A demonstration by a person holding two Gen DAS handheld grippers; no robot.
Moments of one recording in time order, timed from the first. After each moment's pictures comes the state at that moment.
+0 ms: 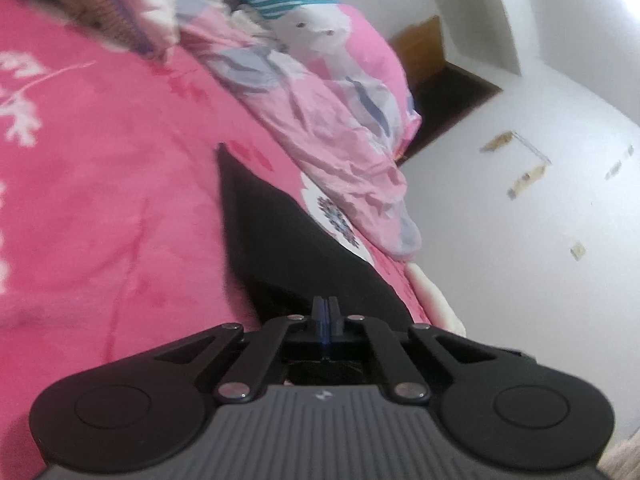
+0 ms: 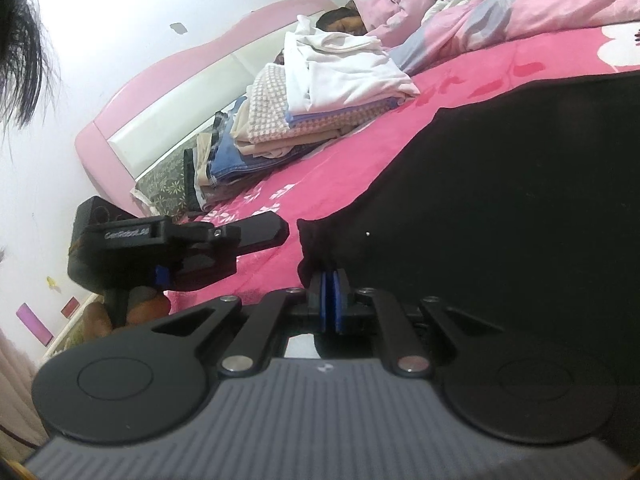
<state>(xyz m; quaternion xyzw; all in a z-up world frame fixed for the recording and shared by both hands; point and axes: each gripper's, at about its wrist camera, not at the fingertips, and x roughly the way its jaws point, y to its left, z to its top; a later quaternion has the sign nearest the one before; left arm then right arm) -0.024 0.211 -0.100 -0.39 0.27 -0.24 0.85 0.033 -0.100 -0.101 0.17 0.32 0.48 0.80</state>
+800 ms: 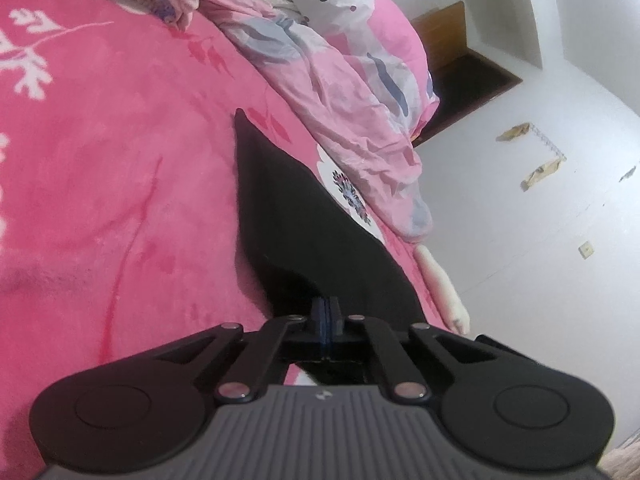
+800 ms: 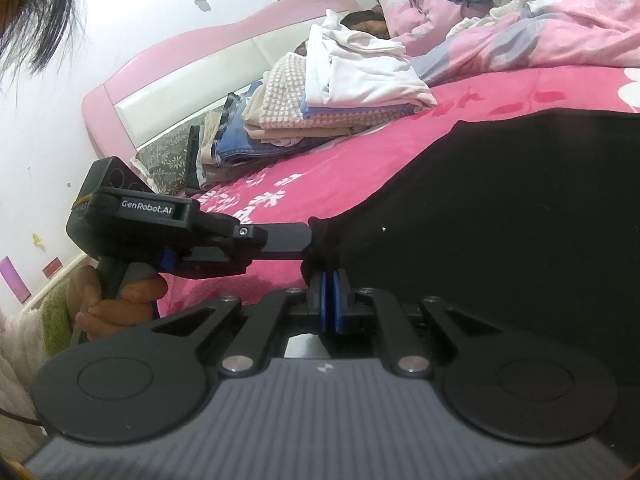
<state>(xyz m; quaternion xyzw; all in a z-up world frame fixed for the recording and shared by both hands) -0.018 0.209 -0.109 -0.39 0.32 -0.23 0.83 0.017 -0.089 -0.100 0.11 0.29 0.50 0.81</state>
